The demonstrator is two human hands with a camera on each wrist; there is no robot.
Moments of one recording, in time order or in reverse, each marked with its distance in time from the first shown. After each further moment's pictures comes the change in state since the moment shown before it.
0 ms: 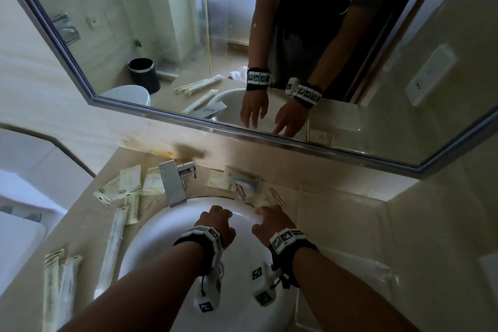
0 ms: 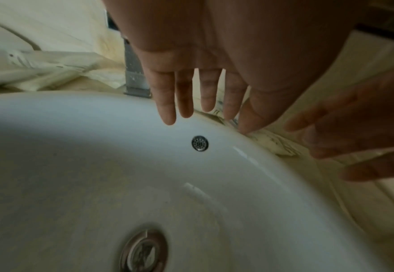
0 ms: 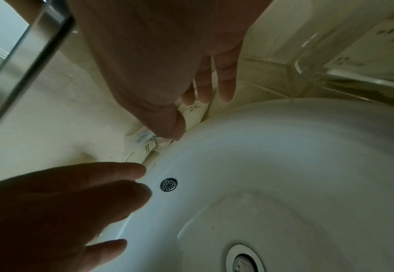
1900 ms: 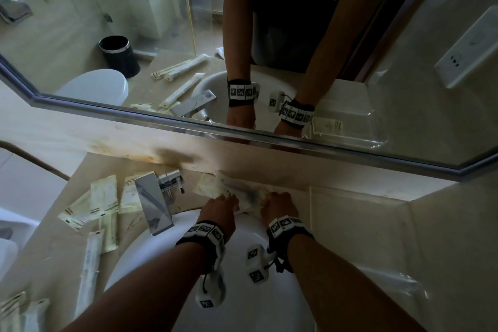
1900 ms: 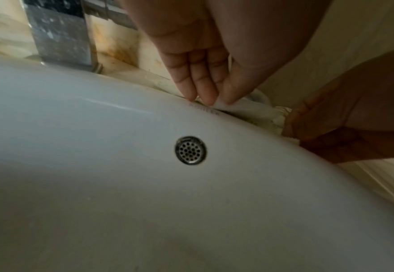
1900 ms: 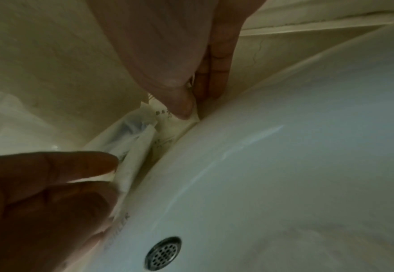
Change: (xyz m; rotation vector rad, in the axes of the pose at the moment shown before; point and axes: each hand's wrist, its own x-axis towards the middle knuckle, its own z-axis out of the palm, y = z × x) left_hand 0.100 0.001 -0.005 0.016 0.057 0.124; right_hand 0.119 0.009 0.007 0.033 0.112 0.205
